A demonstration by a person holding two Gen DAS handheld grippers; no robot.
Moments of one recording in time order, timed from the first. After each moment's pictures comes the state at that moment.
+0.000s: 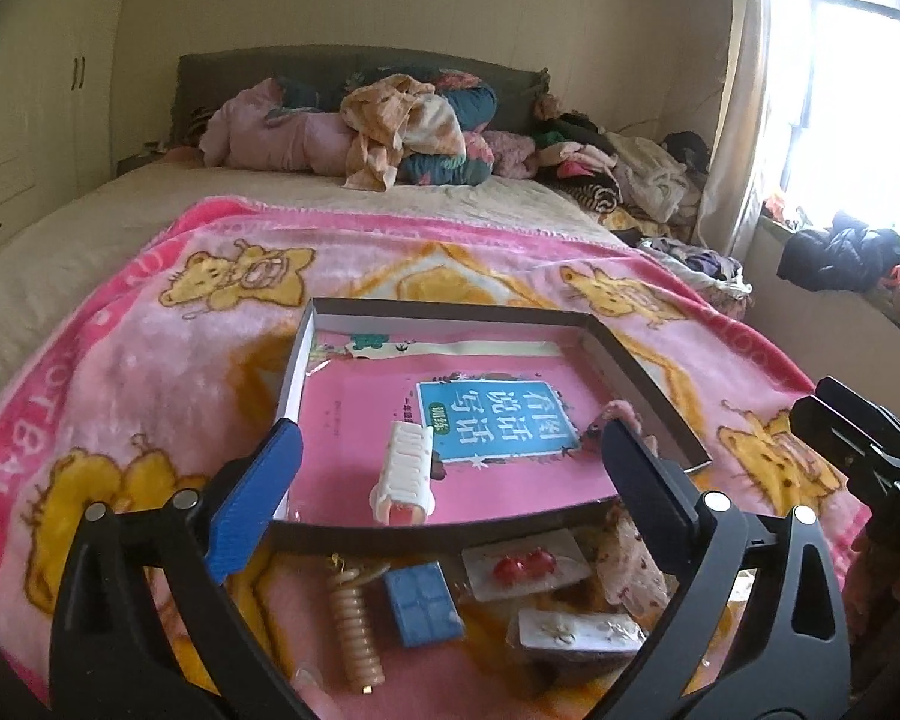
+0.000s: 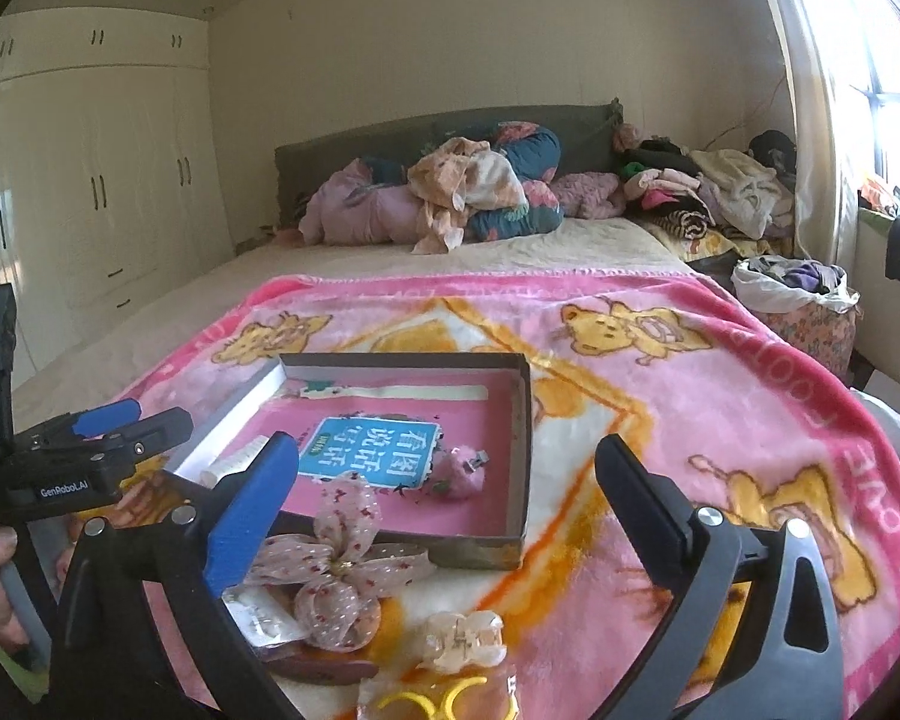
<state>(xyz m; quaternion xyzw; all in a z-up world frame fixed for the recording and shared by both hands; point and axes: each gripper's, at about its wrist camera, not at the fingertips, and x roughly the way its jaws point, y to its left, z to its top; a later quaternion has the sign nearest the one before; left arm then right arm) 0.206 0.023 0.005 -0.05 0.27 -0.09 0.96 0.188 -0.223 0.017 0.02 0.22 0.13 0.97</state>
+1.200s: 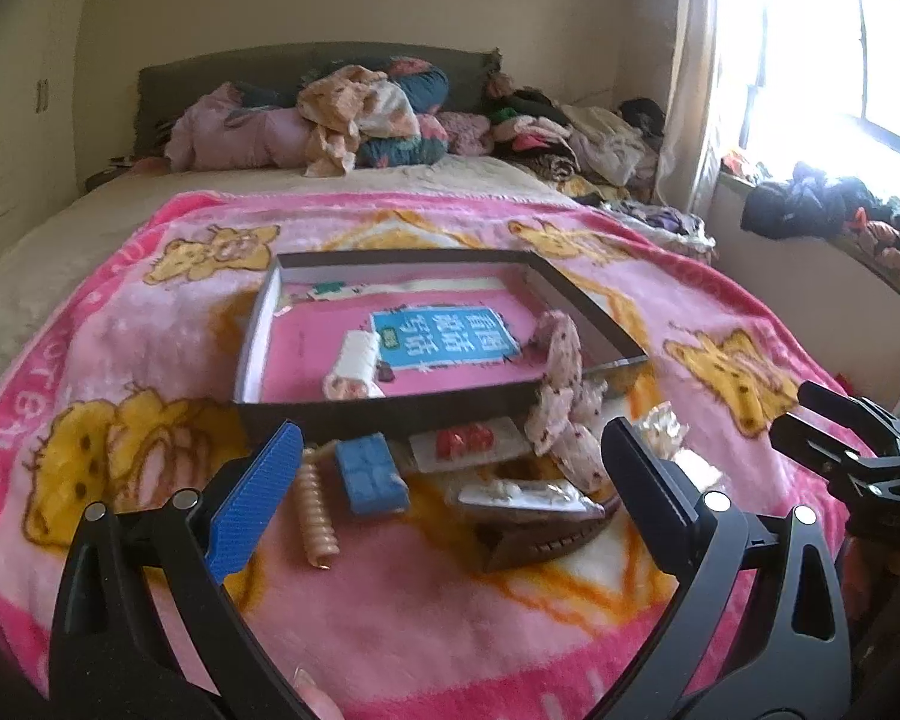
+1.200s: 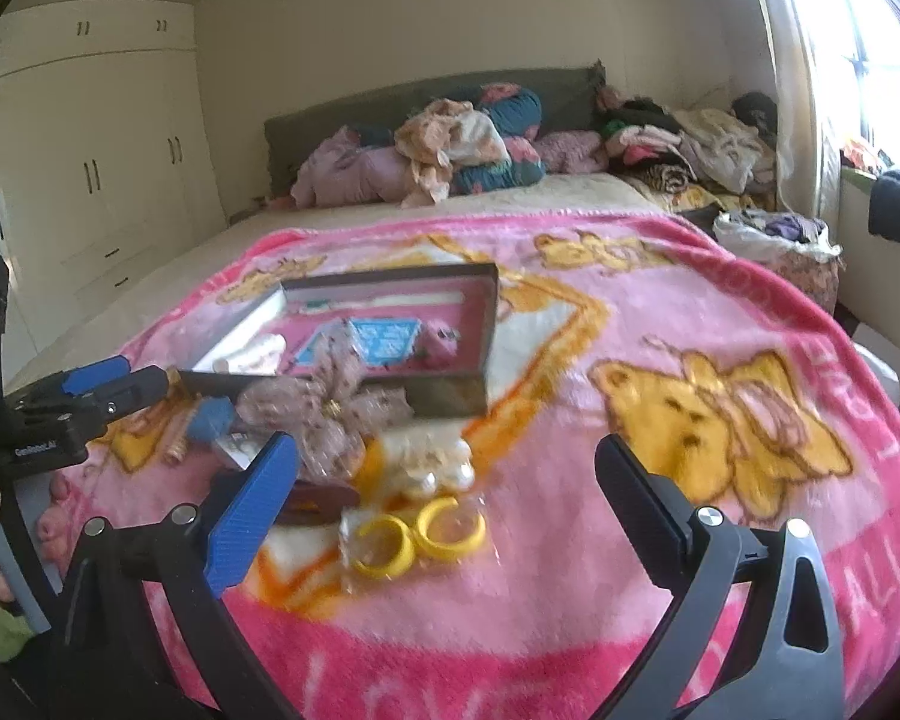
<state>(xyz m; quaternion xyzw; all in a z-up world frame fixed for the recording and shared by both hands) 0.146 0.000 -0.019 -0.01 0.29 -0.13 0.95 0.118 -0.252 -0.029 0.03 0.28 0.11 0.95</state>
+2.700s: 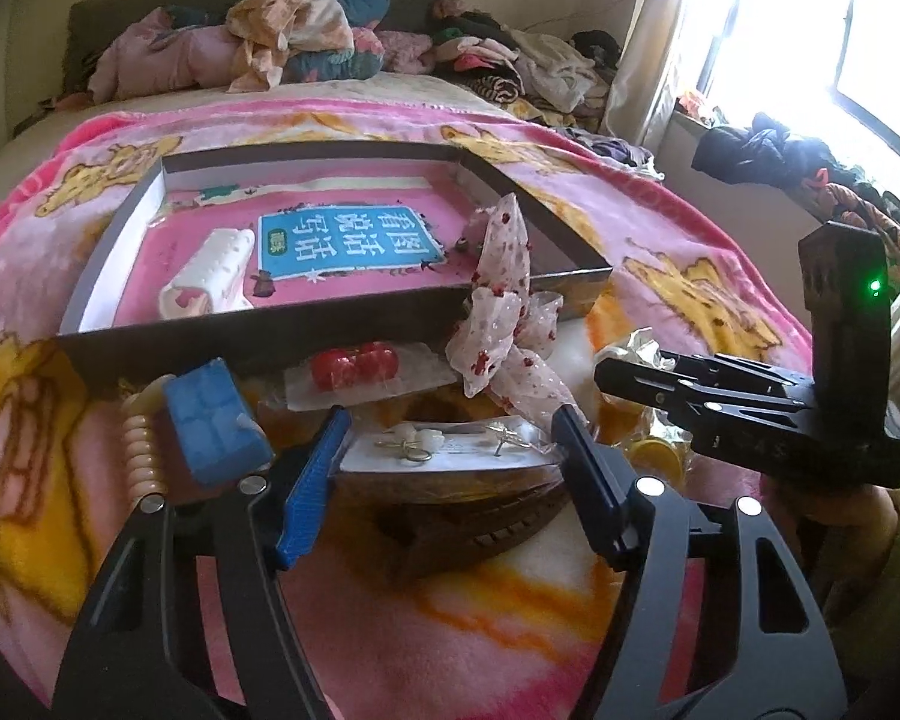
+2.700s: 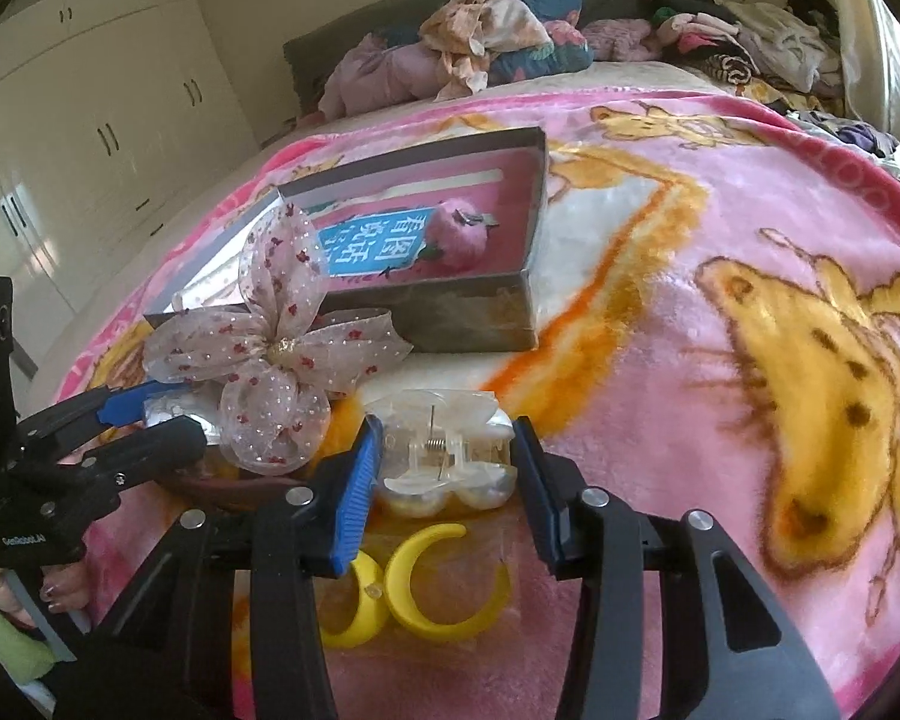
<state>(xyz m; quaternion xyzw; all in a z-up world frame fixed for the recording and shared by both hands) 0.185 -0.032 -0.071 -0.02 0.37 -0.21 0.90 0.211 -0.247 -0.089 0.06 0.38 0.19 0.90</state>
